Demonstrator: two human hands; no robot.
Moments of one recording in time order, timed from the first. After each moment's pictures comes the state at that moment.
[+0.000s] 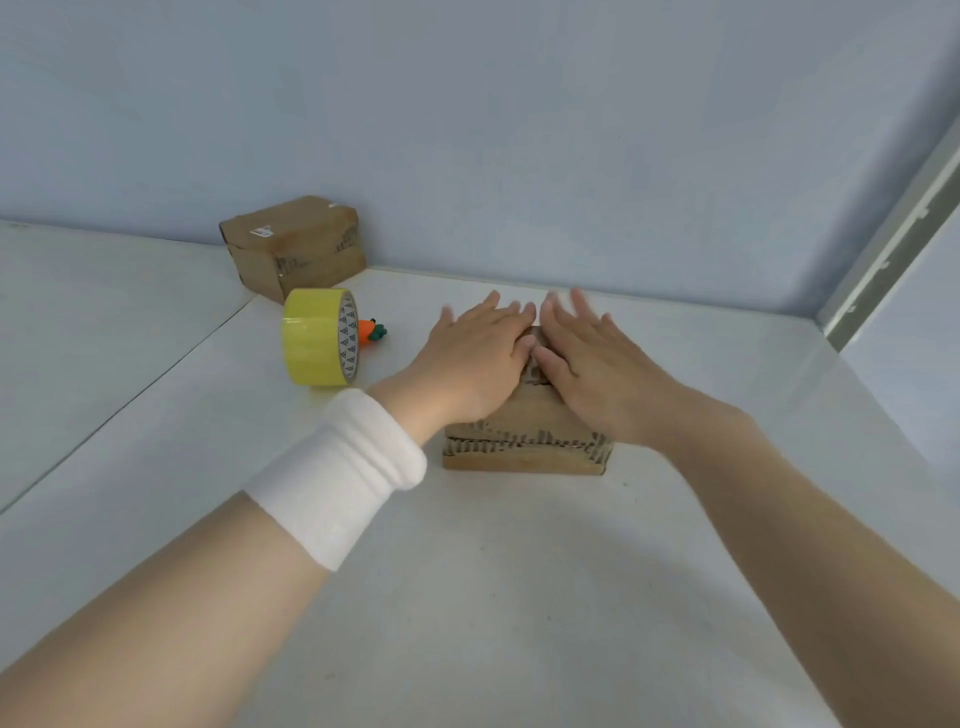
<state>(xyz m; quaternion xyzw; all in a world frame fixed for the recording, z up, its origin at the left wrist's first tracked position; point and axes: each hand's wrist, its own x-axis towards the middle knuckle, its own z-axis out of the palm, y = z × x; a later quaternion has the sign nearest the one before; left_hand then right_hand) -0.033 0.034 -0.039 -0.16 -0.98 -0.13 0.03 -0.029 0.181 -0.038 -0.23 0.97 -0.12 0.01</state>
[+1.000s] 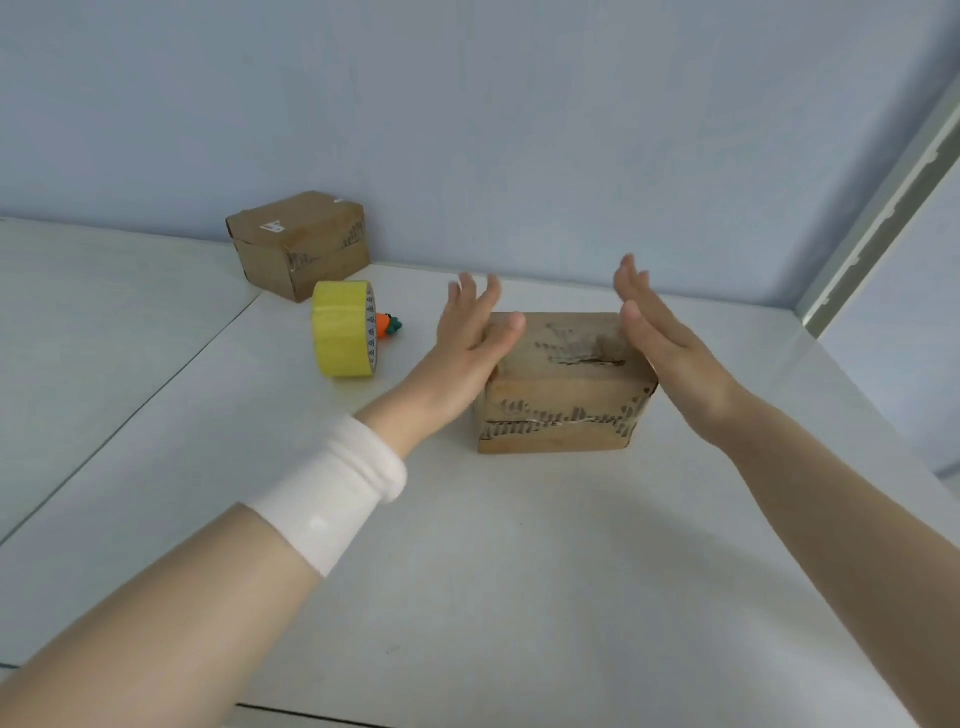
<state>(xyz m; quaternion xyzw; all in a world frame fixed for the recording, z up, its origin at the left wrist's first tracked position) -0.017 -0.003 -0.062 -0.15 -0.84 -0.52 0.00 -0.015 0.201 -0.046 -0.15 0.85 -0.50 -0.01</state>
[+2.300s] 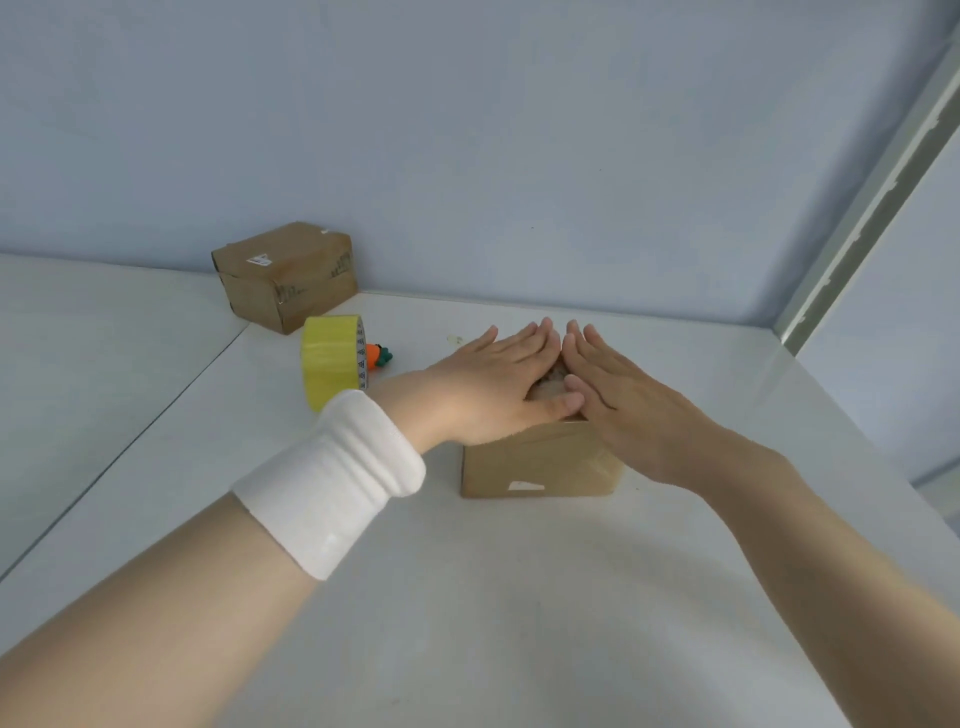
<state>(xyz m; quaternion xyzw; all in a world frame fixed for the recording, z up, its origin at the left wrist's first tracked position) -0.027 0.008 -0.029 -0.32 -0.94 -0.08 -0.06 0.001 0.180 -0.037 -0.19 0.97 -0.17 0.00</state>
